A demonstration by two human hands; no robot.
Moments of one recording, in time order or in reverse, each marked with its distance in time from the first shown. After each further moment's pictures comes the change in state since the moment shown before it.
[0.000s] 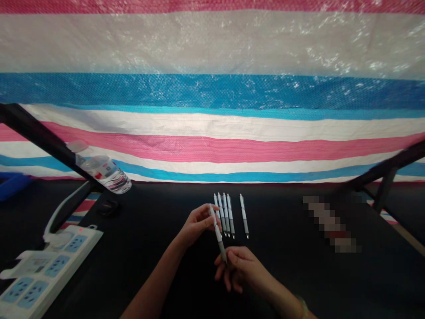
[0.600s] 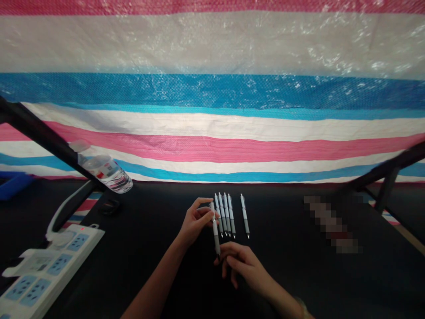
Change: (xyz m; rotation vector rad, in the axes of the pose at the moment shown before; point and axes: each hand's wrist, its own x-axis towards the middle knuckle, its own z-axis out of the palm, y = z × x) left_hand -0.001 0.004 0.005 0.102 0.216 0.080; right_hand -0.003 -0.007 0.004 -0.254 0.063 -0.158
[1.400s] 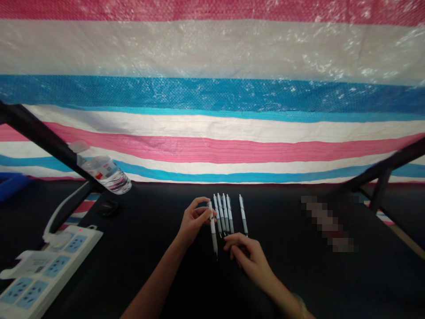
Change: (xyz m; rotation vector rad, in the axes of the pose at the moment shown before) left_hand 0.002 0.000 0.000 0.001 0.080 -0.008; right_hand -0.005 -0.022 -0.006 -0.412 0.316 -0.210
